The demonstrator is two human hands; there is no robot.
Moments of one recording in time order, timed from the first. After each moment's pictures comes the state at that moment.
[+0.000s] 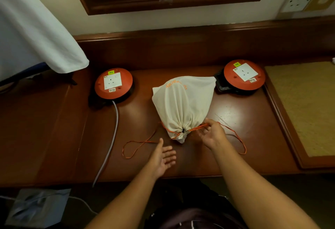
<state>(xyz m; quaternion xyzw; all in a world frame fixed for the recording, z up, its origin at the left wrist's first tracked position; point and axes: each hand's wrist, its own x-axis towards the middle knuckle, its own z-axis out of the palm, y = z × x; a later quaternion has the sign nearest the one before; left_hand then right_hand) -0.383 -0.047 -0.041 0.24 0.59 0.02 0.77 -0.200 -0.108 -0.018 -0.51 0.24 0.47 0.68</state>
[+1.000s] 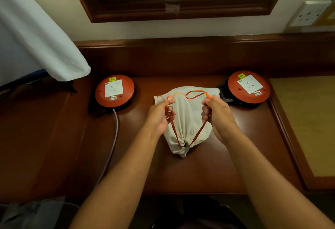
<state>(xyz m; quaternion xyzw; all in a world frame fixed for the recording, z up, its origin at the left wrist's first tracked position) -0.290 0.063 0.059 0.34 0.50 0.18 0.78 -0.179 -0.063 0.101 -0.68 -0.14 0.39 0.60</state>
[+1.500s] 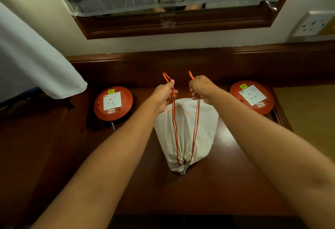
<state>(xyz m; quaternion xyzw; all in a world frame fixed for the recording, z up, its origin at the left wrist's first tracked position) -0.206 0.140 0.086 0.52 0.50 0.11 0.69 -0.085 0.070 0.098 -0.79 -0.20 0.42 0.41</state>
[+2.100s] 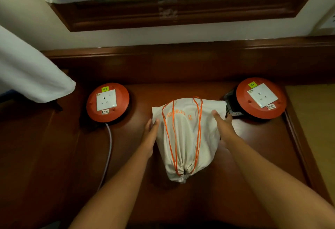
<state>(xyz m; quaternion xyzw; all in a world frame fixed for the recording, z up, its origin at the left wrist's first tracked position) -0.283 0.114 -0.048 0.45 0.59 0.12 0.66 -0.068 -0.014 -0.050 -0.76 0.04 0.41 0.51</state>
